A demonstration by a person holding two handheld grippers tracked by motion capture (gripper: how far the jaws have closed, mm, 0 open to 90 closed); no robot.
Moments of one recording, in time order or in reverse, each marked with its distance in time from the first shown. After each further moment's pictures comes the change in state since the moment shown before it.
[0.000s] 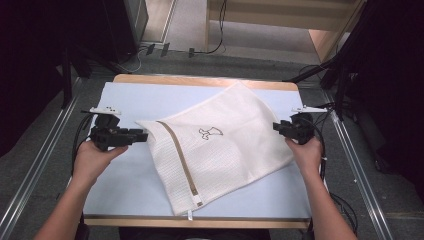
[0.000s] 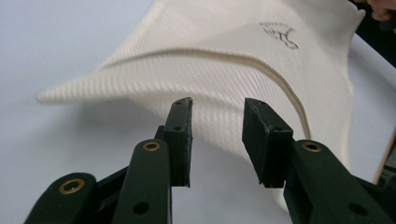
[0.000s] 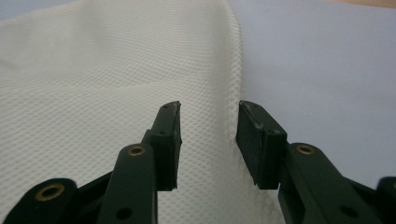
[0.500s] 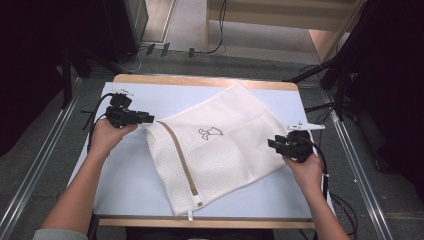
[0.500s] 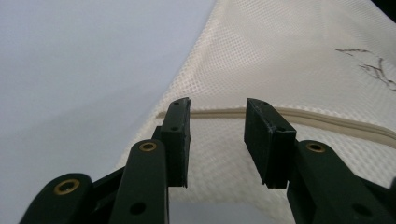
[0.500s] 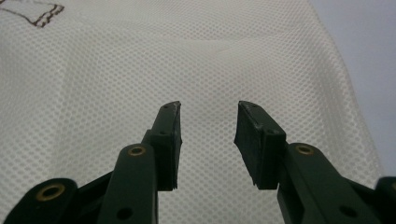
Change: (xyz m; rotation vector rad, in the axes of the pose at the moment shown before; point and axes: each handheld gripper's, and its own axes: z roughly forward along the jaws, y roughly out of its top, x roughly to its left) left arm 0.058 0.034 0.054 0.046 0.053 -0.009; right arm 0.030 -0.038 -0.024 0.020 0.080 -0.097
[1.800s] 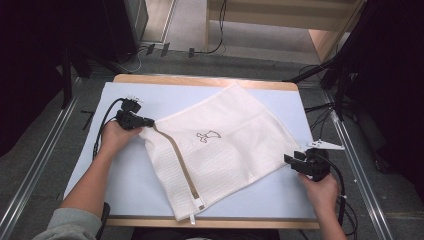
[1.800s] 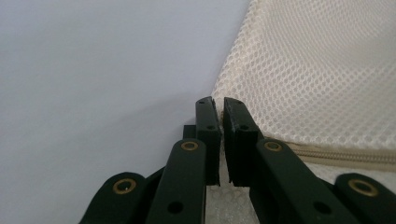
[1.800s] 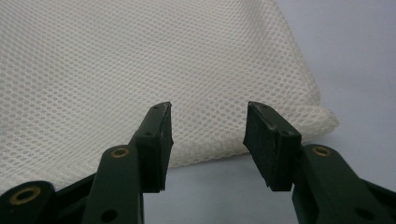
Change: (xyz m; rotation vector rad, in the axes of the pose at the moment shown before) left arm 0.030 -0.017 0.042 0.101 0.093 0.000; right arm -0.023 -0.053 -0.028 0.024 -0.107 0.135
